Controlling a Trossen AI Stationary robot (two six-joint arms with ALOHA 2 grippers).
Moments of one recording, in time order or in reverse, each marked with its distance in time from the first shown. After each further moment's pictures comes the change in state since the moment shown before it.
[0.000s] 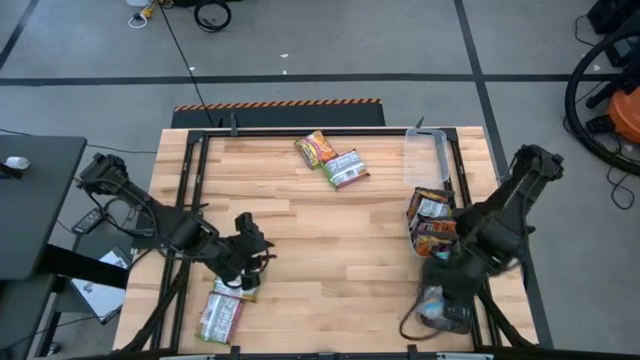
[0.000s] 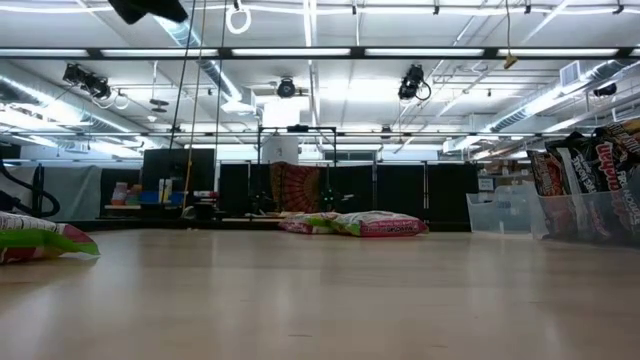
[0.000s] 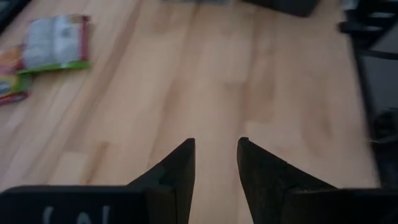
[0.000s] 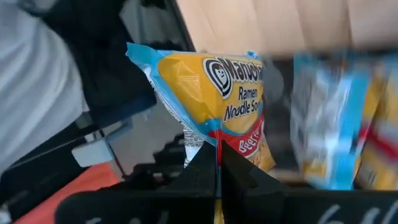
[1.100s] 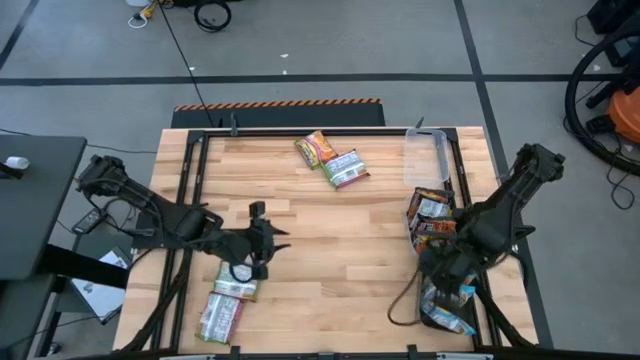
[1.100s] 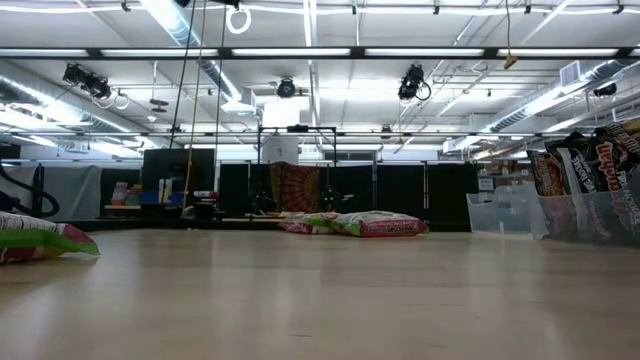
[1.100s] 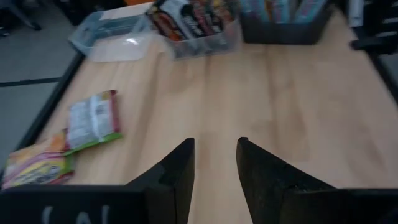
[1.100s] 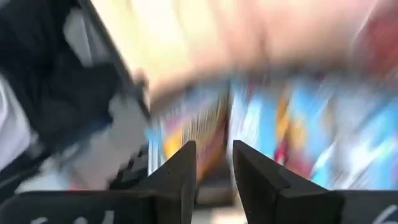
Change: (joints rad) left arm 0.119 0.000 0.001 0.188 -0.034 0.400; right arm -0.097 -0.021 -0.086 -0.102 0.089 -0.100
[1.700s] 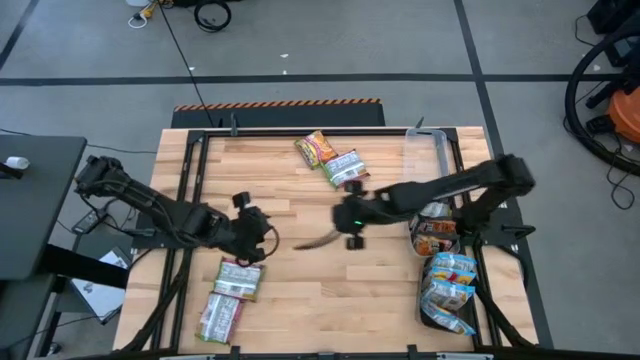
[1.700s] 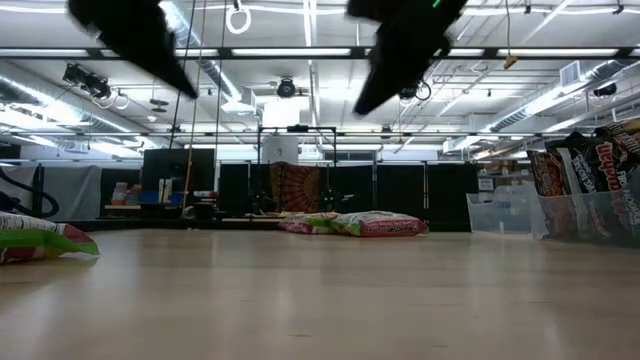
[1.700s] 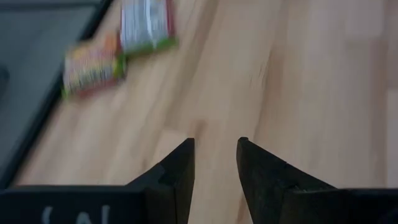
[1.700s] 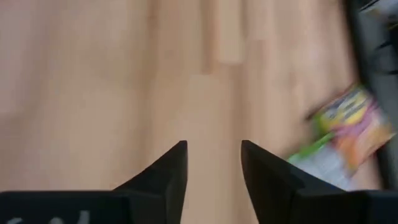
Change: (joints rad) left arm 0.050 -0.036 -0.153 -0.245 -0.094 -0.250; right arm -0.610 0.355 0.076 0.617 0.516 -1.297
